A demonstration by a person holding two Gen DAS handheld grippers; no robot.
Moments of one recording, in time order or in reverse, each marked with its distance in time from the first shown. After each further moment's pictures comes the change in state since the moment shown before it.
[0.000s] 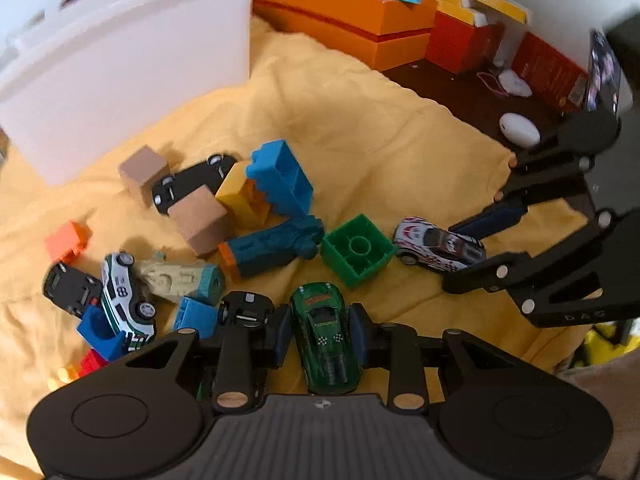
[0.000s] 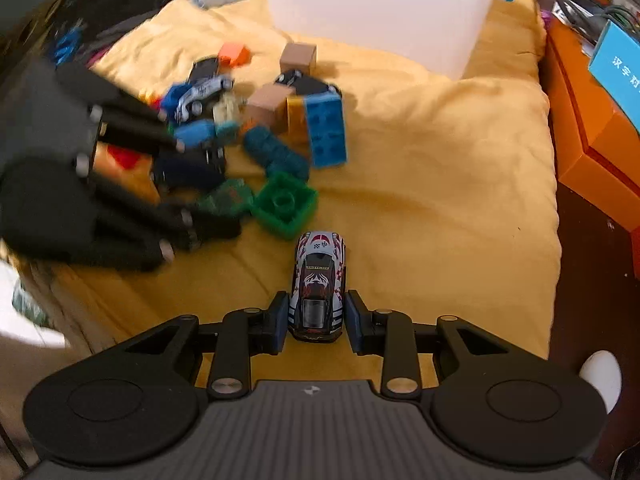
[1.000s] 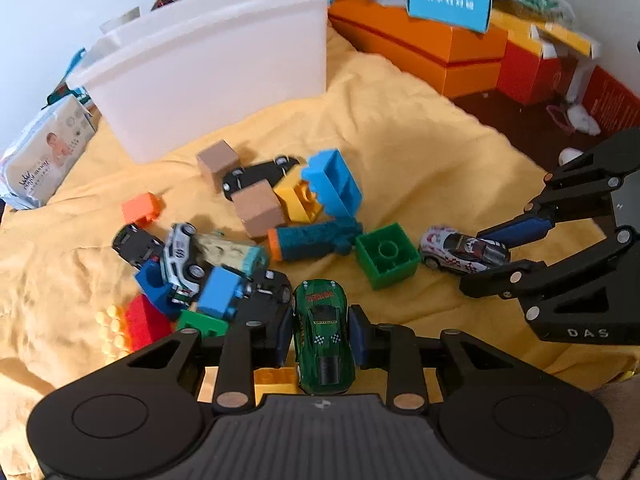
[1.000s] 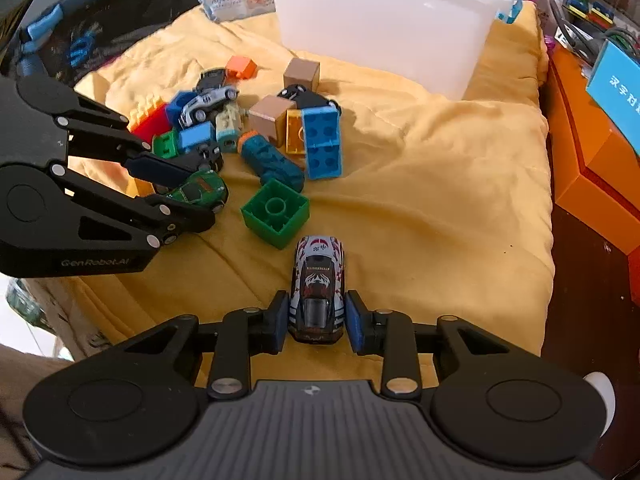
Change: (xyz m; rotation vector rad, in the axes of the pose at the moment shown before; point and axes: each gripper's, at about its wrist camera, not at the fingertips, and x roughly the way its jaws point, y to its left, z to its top) left arm -0.023 -0.034 -0.015 -0.142 -0.083 0.273; right arm -0.007 -0.002 -0.004 -0.032 -0.089 0.004
